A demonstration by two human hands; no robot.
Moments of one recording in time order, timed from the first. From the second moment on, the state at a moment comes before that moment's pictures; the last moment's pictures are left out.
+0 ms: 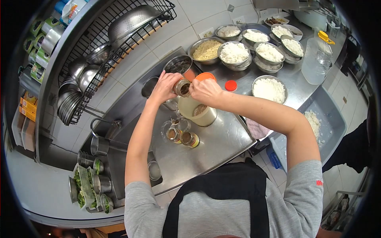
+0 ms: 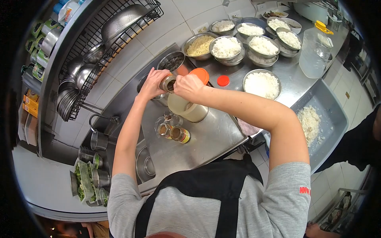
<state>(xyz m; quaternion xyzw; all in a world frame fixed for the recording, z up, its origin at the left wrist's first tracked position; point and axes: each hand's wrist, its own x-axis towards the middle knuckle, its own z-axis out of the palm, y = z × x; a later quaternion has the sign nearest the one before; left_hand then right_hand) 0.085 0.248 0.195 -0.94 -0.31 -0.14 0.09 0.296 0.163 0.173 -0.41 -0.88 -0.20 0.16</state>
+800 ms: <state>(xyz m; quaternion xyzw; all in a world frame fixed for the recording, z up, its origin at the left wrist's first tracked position) 0.047 0.235 0.153 -0.82 -0.48 -0.30 0.07 0.321 0.138 0.060 -0.39 -0.70 0.31 0.52</state>
